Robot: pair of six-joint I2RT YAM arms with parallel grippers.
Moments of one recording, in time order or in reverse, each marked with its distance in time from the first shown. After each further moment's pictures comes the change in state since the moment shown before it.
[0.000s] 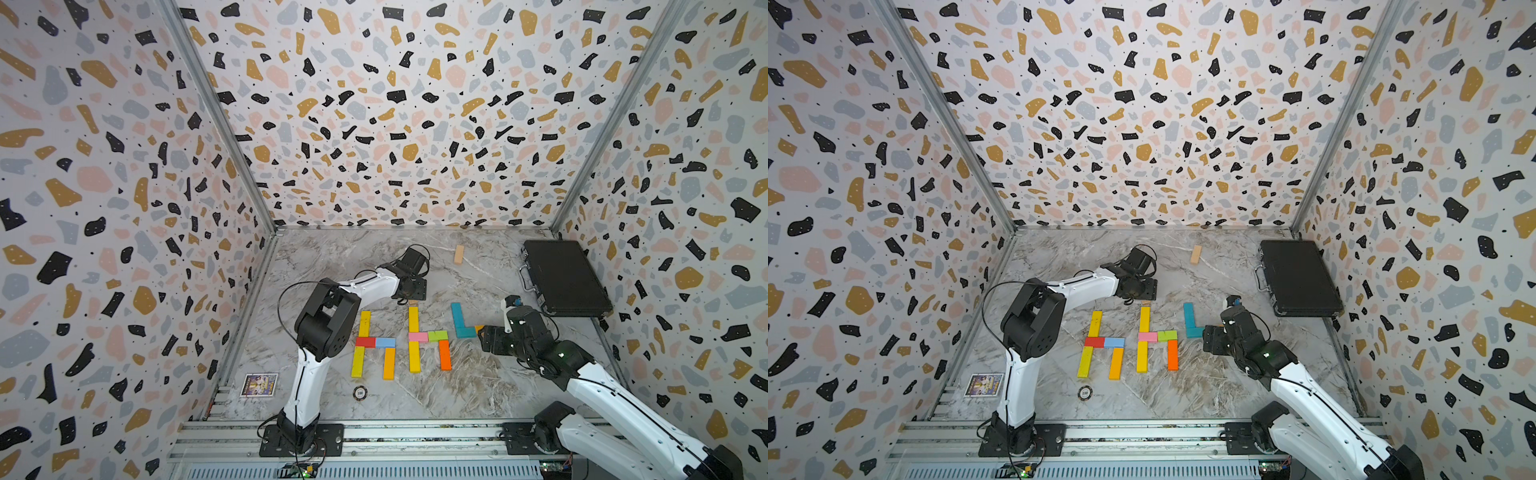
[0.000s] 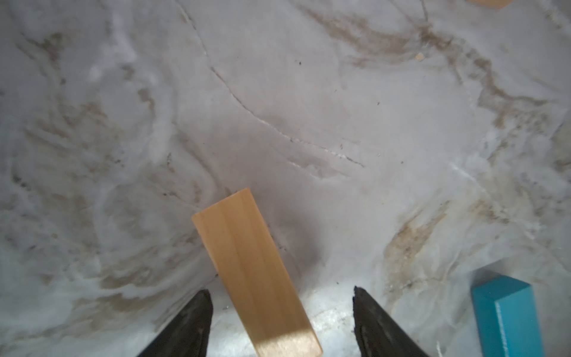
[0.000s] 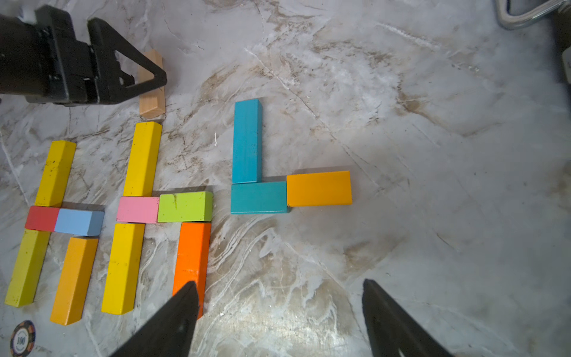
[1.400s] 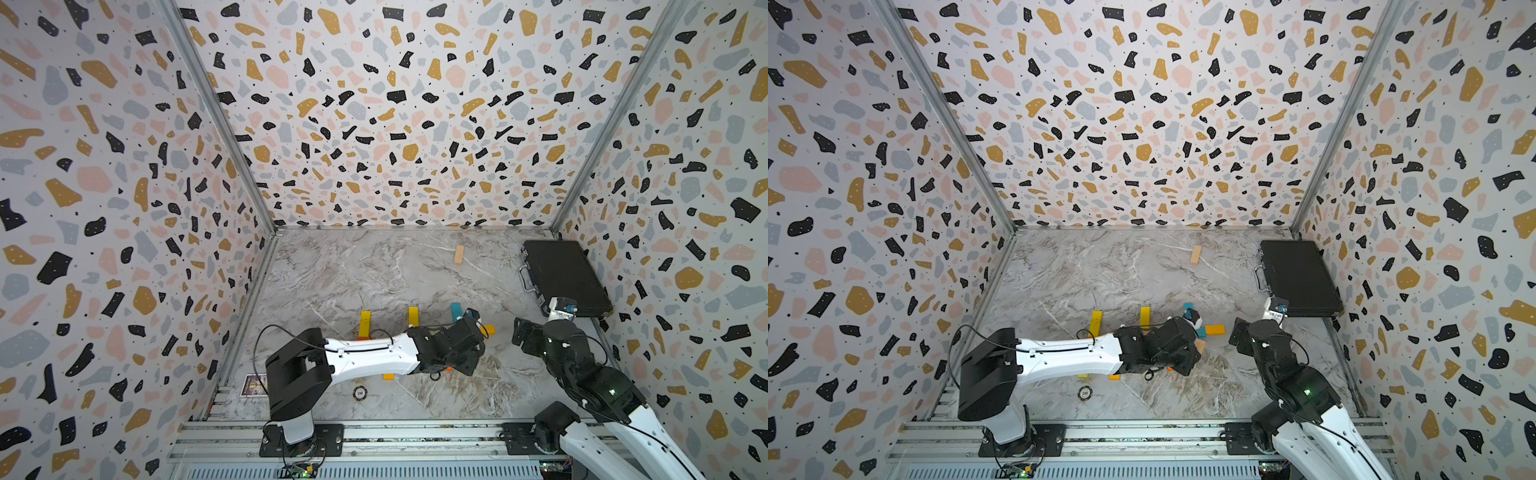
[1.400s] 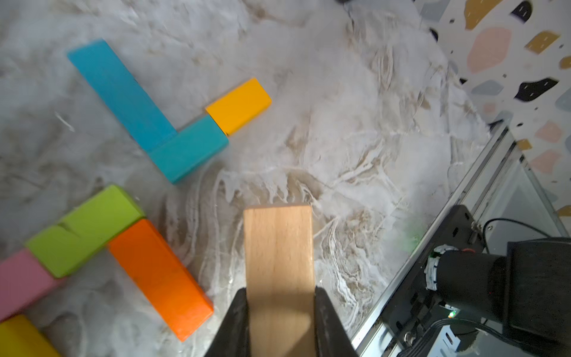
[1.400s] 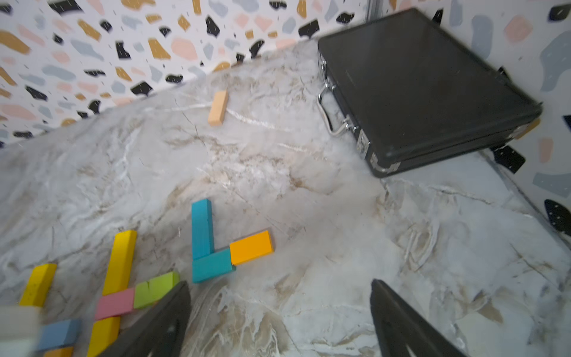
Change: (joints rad) left arm -0.604 -0.375 -0.352 0.184 -0.001 -0.175; right arm -0.003 -0.345 0.117 -0.214 0.377 0.071
